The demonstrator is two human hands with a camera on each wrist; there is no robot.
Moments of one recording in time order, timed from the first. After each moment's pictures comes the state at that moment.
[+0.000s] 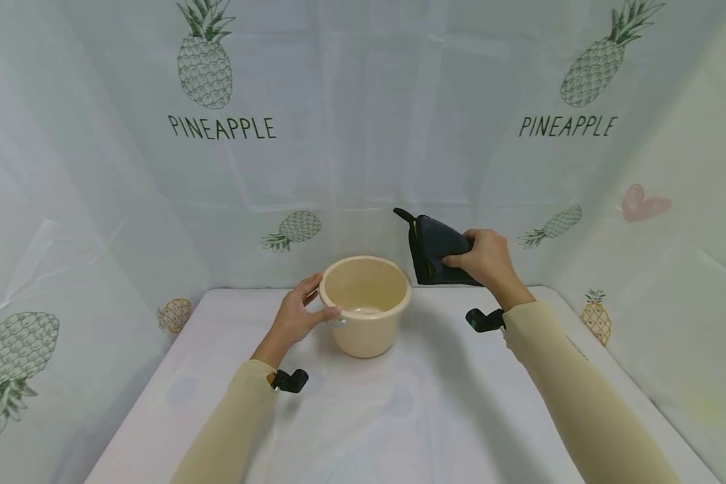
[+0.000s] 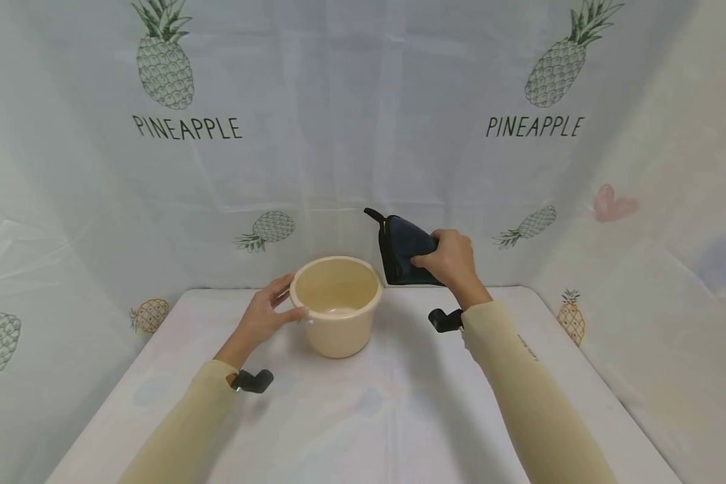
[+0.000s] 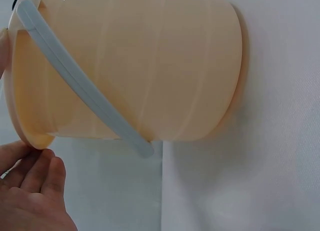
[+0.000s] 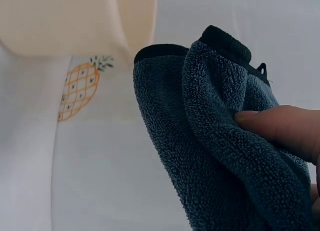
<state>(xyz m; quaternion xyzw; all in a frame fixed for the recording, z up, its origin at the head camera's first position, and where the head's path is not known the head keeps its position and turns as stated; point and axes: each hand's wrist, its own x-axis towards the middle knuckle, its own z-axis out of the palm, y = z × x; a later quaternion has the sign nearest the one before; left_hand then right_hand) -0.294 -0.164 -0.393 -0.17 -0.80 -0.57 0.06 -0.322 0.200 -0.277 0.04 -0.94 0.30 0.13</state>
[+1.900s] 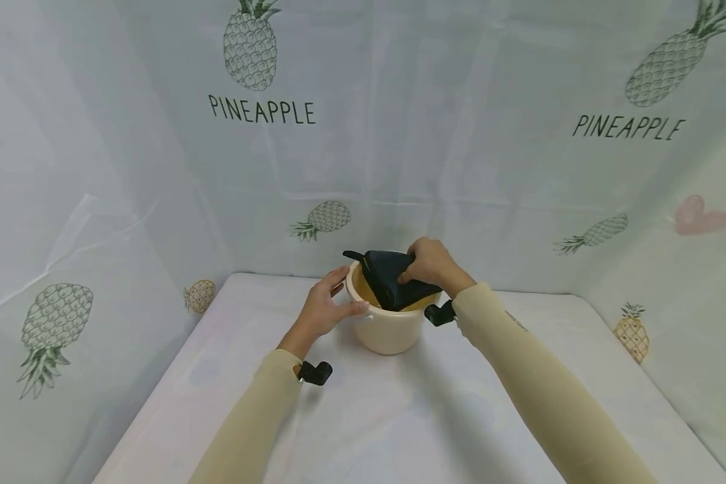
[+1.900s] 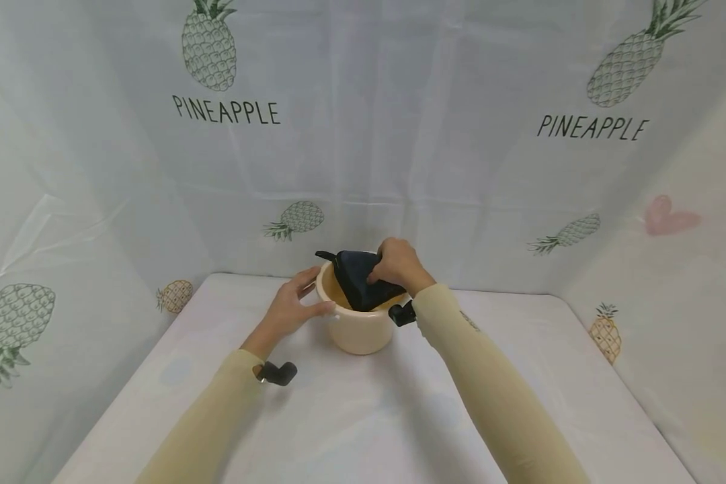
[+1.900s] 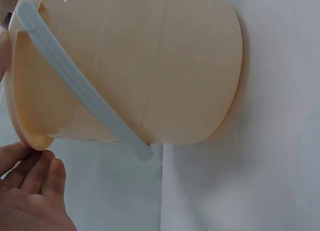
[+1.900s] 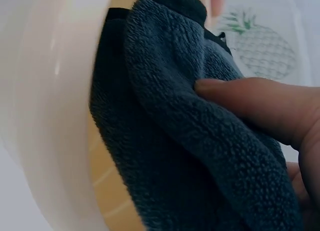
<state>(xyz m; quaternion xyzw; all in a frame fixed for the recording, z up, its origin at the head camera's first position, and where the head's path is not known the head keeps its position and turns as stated) -0.307 -0.176 -0.409 -0.13 -0.82 -0.55 0.06 -0.360 0.066 -0.295 0.15 -0.96 0.22 -0.03</state>
